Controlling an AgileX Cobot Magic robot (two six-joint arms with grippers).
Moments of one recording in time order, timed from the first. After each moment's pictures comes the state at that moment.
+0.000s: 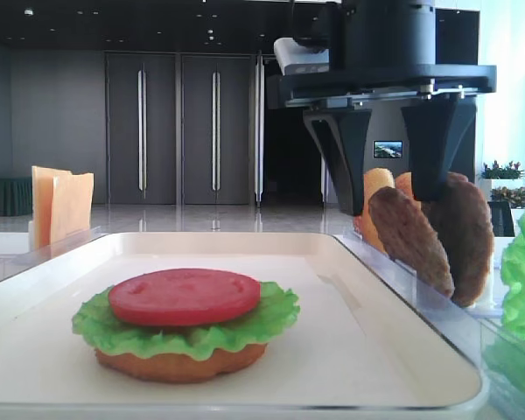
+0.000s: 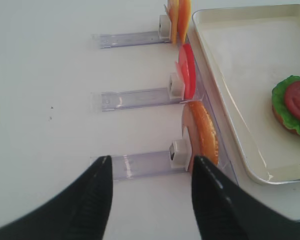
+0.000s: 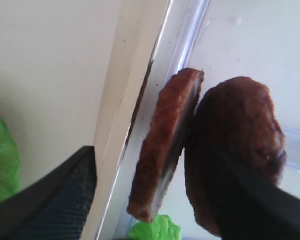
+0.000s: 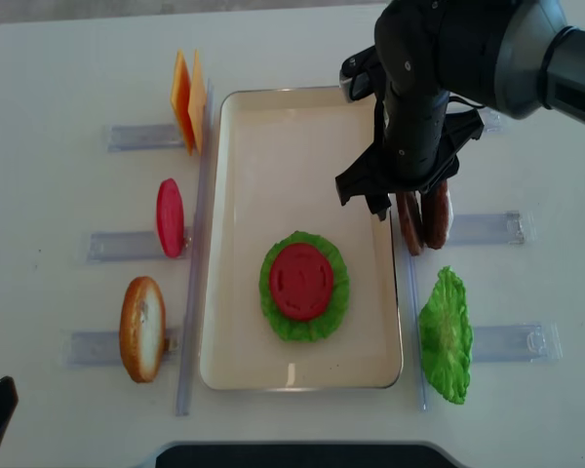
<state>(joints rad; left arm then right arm) -0.02 -0.02 -0.47 -0.04 1.11 0.06 0.67 1.88 -1.41 -0.10 1.14 0.36</state>
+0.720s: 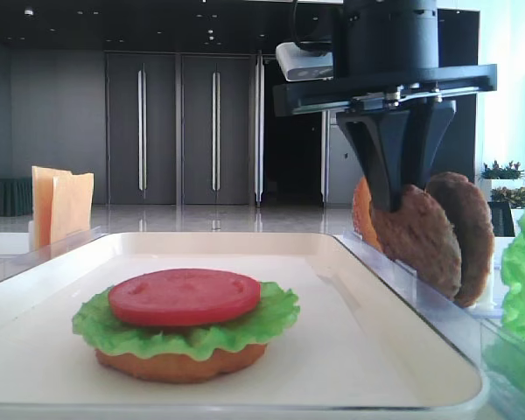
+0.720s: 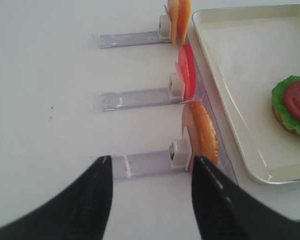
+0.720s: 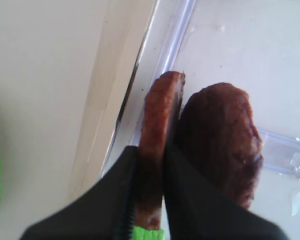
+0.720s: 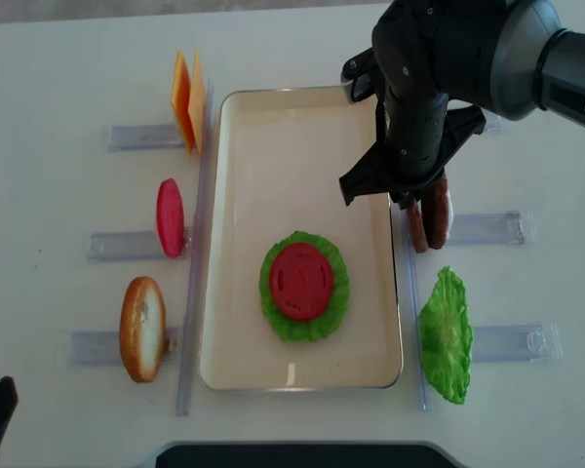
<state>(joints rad) -0.02 -0.02 -0.47 -0.04 1.11 0.06 0.67 1.88 -1.41 -0.15 1.14 0.36</state>
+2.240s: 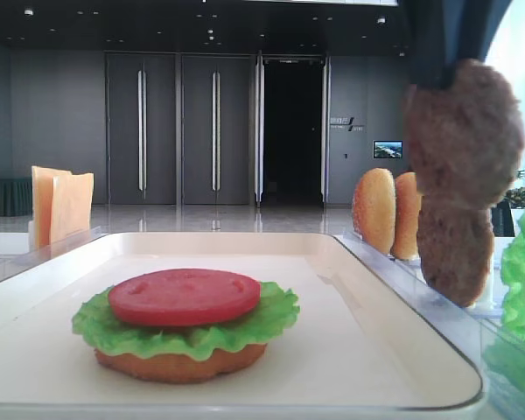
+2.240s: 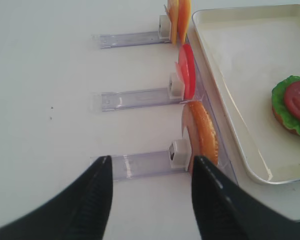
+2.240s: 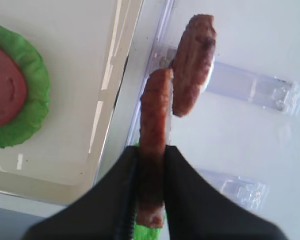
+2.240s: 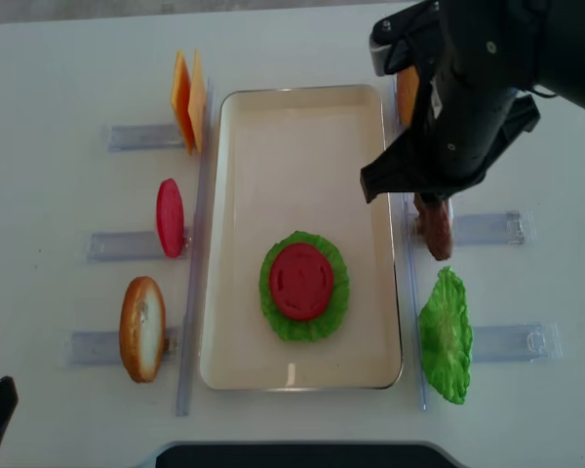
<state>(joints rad) -0.02 -0.02 -0.47 -0.04 1.11 0.06 0.71 1.56 -1.29 -0.10 1.22 0.40</state>
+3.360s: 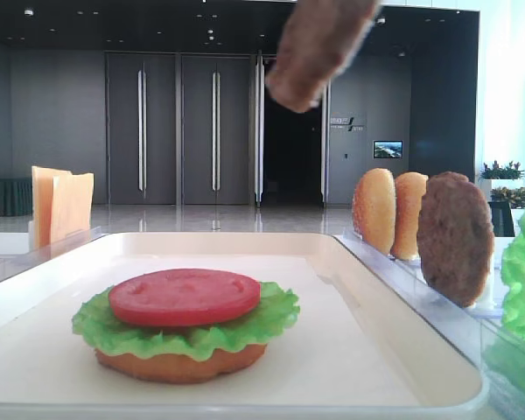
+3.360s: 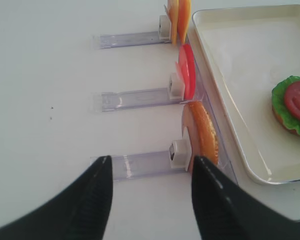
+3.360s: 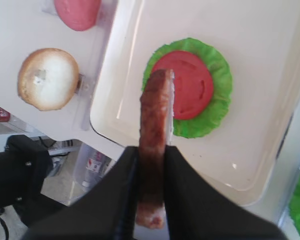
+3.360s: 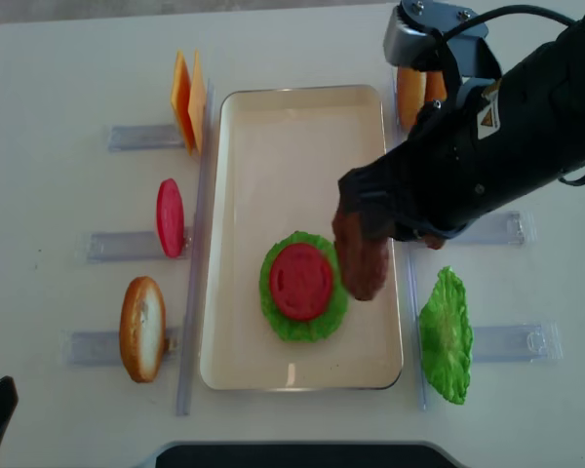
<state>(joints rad) -0.02 -0.02 -0.47 -0.04 1.11 0.06 0.71 1.33 -1.10 0.40 0.92 0.23</state>
